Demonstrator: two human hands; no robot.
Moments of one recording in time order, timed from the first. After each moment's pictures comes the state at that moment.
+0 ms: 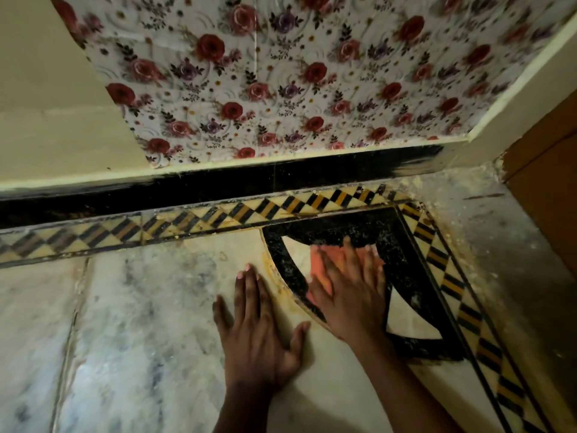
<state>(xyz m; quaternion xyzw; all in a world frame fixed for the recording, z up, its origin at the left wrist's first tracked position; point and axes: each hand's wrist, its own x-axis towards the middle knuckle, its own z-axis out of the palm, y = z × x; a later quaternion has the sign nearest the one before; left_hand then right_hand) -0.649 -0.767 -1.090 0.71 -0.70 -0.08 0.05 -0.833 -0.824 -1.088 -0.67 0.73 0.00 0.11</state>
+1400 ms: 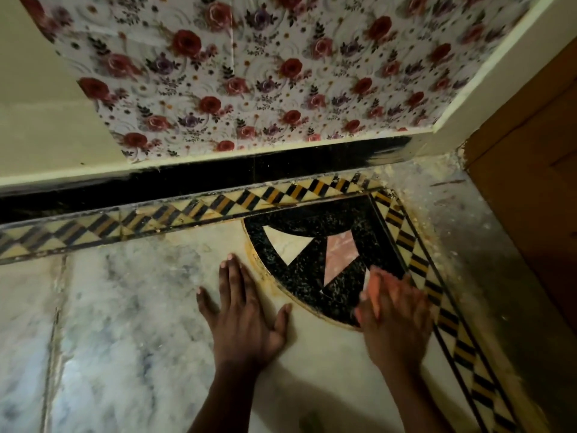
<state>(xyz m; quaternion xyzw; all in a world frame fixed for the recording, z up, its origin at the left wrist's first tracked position) -0.651 -0.769 -1.091 0.70 -0.71 -0.09 0.03 -0.906 -0.732 -1.090 -0.49 0.86 -0.02 0.11</state>
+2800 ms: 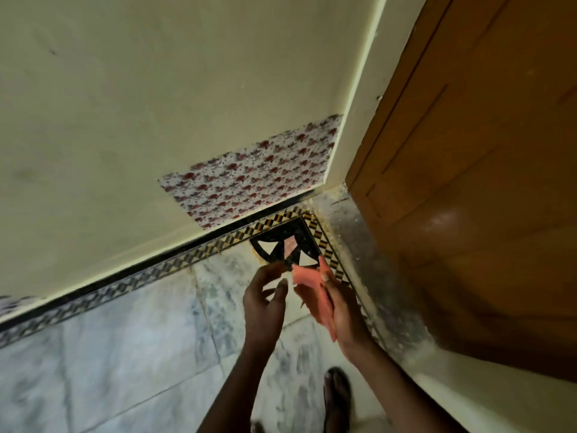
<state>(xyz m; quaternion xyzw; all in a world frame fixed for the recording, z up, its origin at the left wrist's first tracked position) -0.710 -0.610 -0.335 0.61 -0.48 -0.51 0.37 -0.850 -0.574 -0.324 -0.23 0.59 -0.47 0.61</state>
